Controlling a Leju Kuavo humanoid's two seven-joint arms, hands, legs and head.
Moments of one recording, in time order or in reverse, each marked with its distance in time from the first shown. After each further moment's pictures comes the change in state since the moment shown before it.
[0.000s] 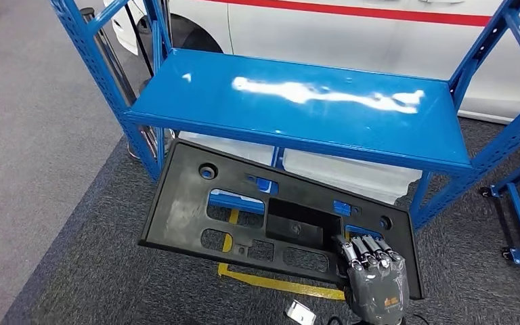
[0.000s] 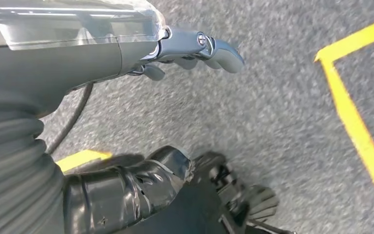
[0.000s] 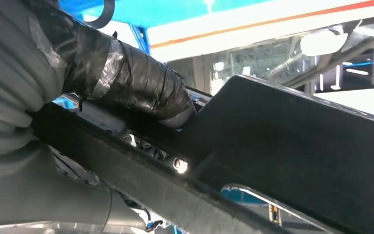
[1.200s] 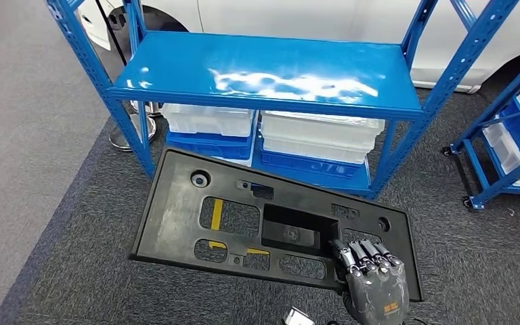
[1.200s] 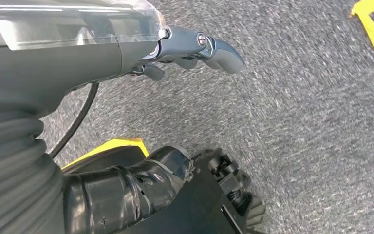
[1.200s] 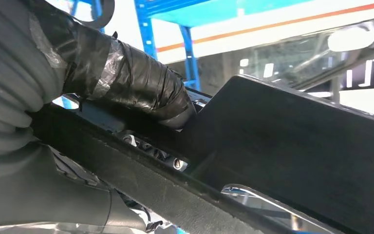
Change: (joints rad) left arm 0.013 -0.001 0.008 0.000 0.006 0.015 -0.025; right arm 0.018 0.010 -0.004 -0.028 -0.045 0.000 -0.045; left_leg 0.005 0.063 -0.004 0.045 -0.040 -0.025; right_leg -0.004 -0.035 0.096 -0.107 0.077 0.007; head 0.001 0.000
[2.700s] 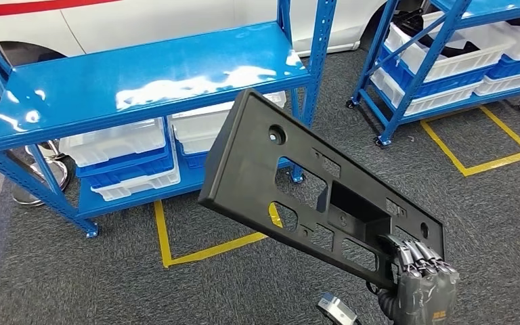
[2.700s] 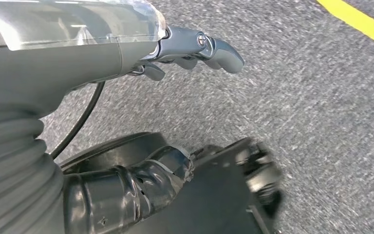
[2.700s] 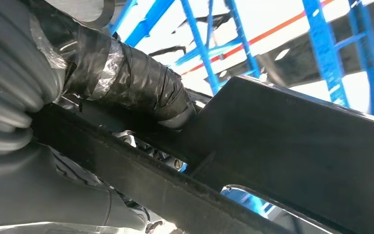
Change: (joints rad) left arm 0.015 0.001 0.032 0.000 0.008 0.018 -0.008; right arm 0.106 0.289 -0.343 -0.077 -0.314 0.000 -0.413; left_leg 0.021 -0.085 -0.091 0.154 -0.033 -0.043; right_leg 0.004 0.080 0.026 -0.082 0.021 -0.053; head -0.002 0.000
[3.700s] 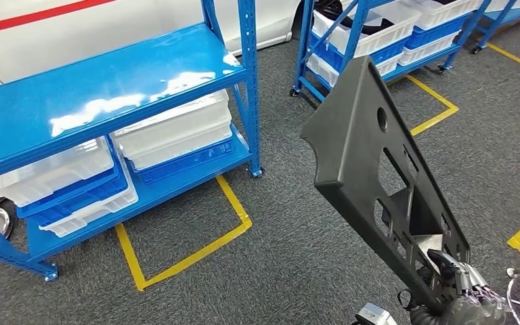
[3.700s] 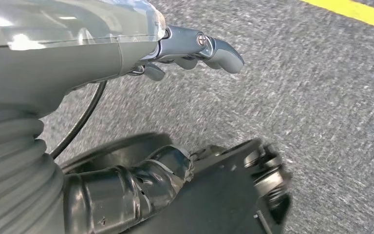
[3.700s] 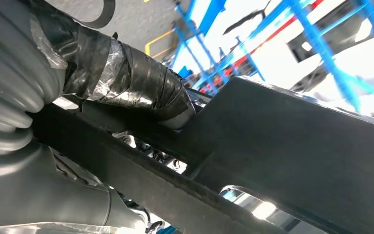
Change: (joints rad) left arm 0.003 -0.002 0.027 0.000 0.010 0.003 0.000; right arm 0.067 0.113 -0.153 -0.051 -0.304 0.000 -0.170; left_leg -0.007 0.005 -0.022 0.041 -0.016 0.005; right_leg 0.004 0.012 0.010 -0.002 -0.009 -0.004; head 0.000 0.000
